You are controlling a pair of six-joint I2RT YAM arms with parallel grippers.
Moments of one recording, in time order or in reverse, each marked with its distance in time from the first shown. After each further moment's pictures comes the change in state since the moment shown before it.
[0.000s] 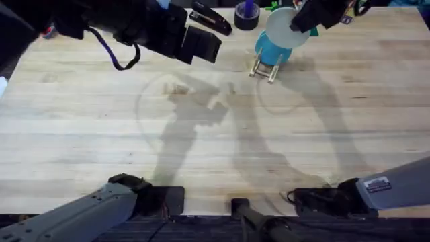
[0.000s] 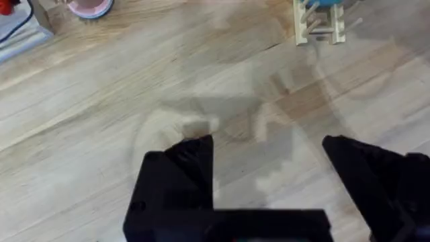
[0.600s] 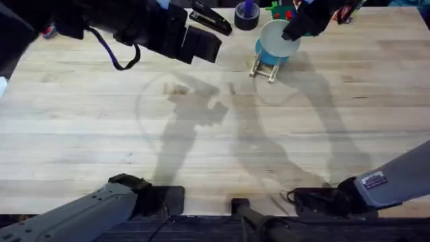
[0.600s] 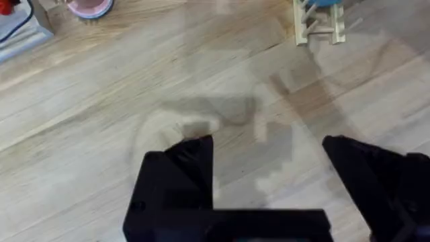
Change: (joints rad) left arm 0.000 0.000 0.000 0.000 0.000 0.000; right arm -0.003 0.104 0.000 0.022 -0.014 0.000
